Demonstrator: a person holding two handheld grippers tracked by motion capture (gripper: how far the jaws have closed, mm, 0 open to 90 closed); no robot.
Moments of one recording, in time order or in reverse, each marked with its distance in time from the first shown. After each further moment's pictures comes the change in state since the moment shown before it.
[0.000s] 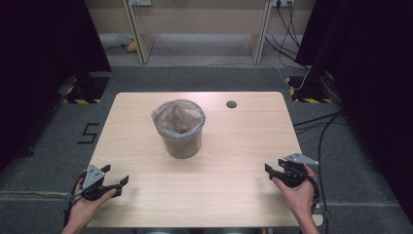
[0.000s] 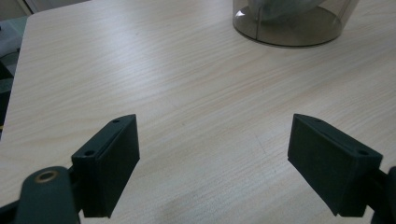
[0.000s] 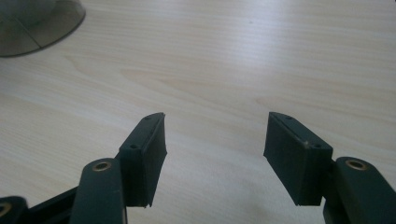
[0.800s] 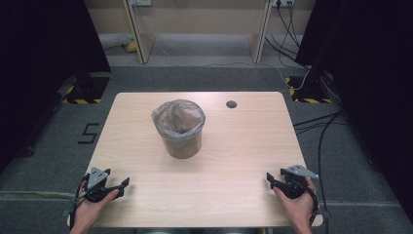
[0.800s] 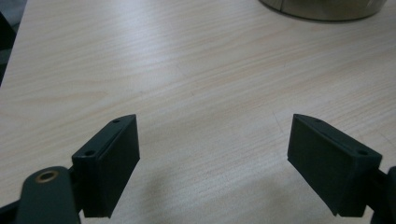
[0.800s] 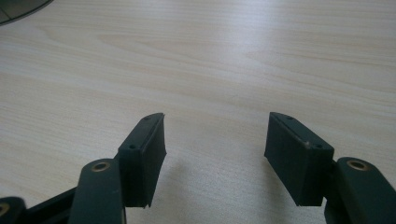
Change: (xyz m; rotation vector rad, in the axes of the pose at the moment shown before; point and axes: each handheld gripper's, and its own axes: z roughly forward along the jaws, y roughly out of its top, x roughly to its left) left arm -0.003 -0.010 0.010 0.093 0.059 -0.060; right arm -0.005 -0.040 0.008 -0.015 -0.035 0.022
